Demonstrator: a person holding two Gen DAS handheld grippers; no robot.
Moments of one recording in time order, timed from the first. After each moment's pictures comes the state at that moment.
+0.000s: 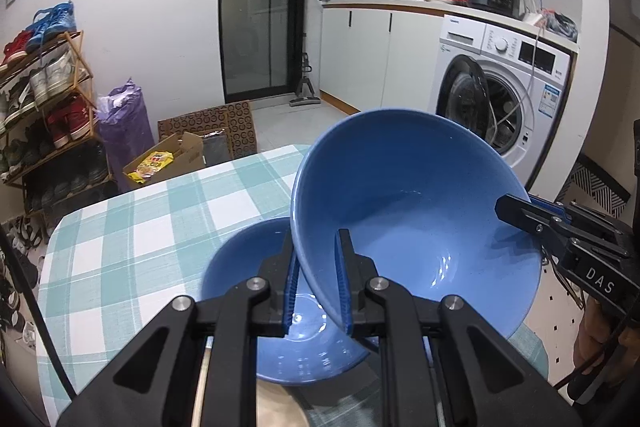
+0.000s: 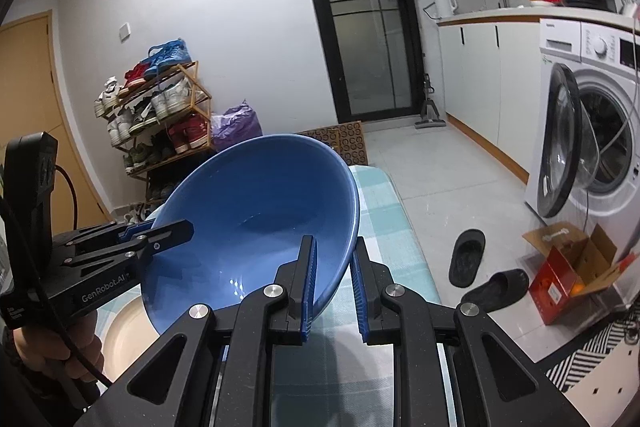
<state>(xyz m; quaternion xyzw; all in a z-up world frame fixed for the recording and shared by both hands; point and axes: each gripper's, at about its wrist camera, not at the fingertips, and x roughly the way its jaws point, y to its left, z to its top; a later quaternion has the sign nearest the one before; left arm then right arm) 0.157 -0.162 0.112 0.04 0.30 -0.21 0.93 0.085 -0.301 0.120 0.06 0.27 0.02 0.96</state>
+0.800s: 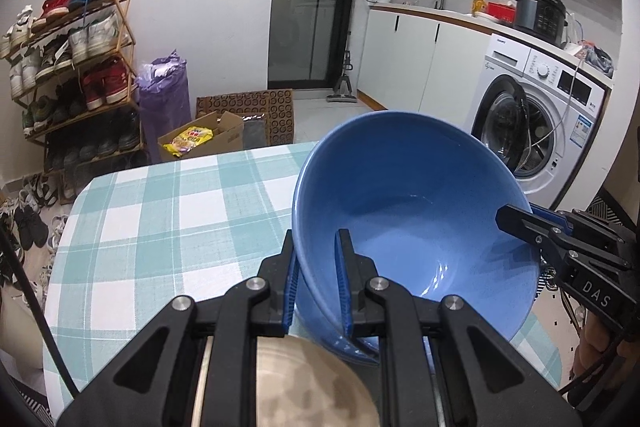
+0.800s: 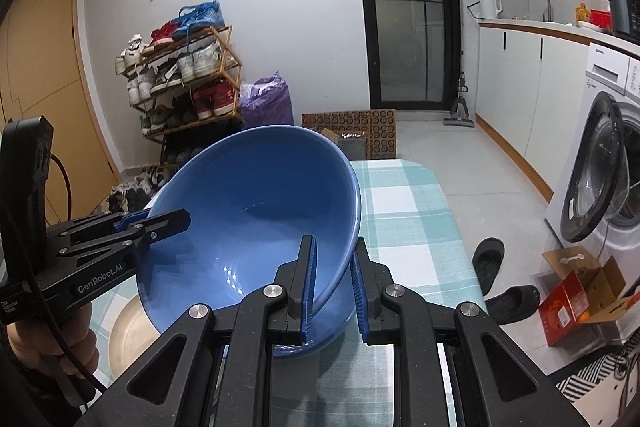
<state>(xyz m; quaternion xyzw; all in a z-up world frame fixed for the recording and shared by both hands) 0.171 -0.092 0.094 -0.01 0.32 -0.16 0.93 0.132 -0.221 0.116 0.01 0.31 0.06 0.95</state>
